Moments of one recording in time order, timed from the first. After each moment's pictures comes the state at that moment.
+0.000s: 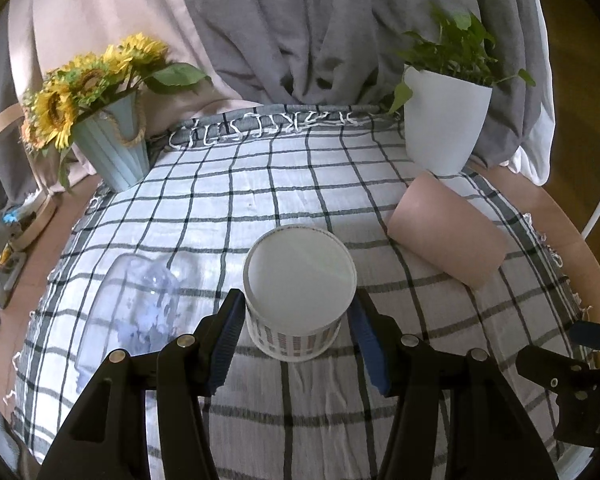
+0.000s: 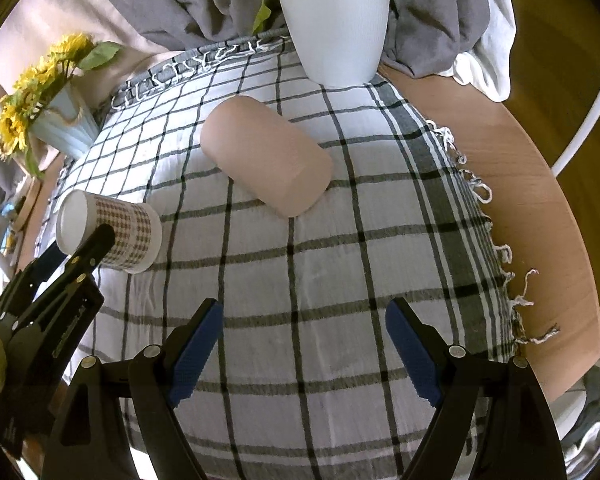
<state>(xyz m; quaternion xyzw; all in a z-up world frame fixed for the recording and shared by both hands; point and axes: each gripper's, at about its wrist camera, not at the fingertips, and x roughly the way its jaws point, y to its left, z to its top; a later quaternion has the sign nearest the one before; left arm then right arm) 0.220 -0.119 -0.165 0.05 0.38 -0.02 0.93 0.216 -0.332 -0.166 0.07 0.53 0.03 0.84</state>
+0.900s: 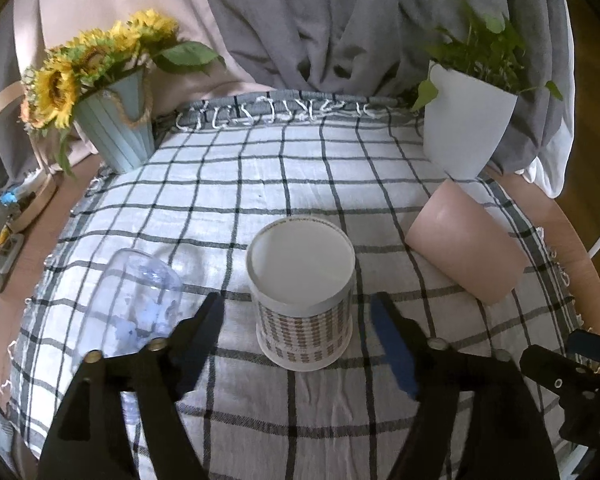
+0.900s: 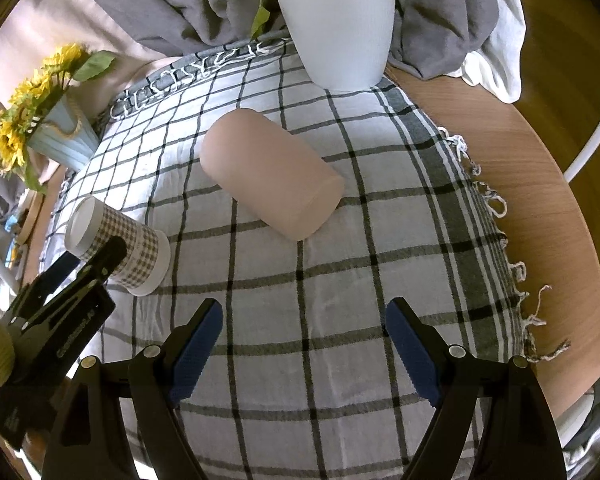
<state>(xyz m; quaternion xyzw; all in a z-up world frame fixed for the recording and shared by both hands) 0.236 -0.108 -0.163 0.02 0.40 0.00 0.92 0.235 -0.329 -0.165 0.09 0.53 0.03 0.84</state>
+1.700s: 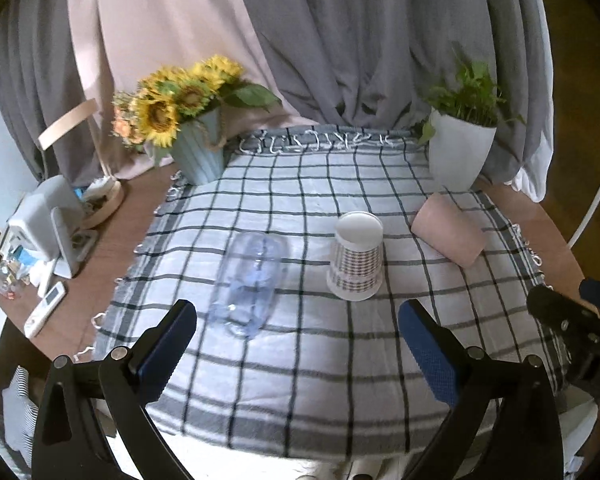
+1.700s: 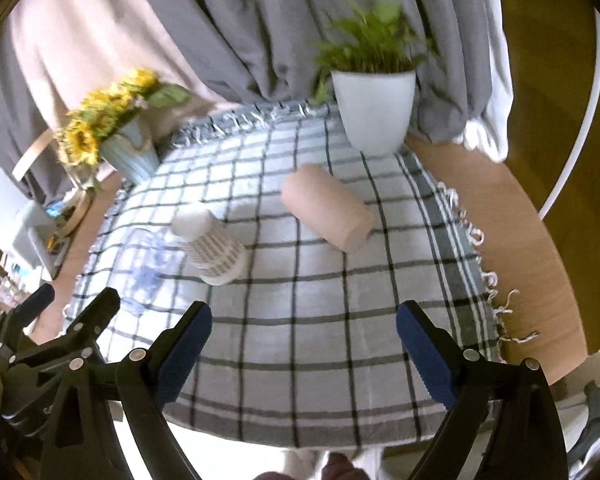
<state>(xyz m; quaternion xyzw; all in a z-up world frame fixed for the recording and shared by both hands) 0.110 -0.060 -0.071 0.03 0.38 0.03 0.93 0.142 -0.298 -0.077 0.07 0.43 0.06 0.90</state>
